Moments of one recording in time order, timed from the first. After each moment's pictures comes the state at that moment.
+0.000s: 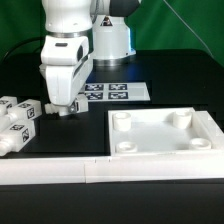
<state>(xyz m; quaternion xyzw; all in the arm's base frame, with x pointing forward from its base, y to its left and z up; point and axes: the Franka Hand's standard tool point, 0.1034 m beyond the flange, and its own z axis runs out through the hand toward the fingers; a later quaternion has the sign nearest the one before) 0.415 -0.088 0.005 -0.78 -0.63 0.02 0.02</state>
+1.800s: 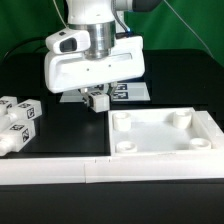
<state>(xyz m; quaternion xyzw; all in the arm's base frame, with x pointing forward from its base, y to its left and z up) 0.433 -0.039 0.013 -1.00 -0.09 0.00 0.03</state>
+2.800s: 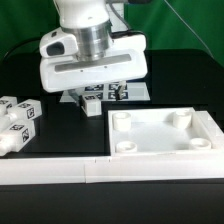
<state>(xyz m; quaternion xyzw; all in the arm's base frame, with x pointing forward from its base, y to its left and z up) 0.459 -0.034 0.028 -0.99 -0.02 0.12 0.06</state>
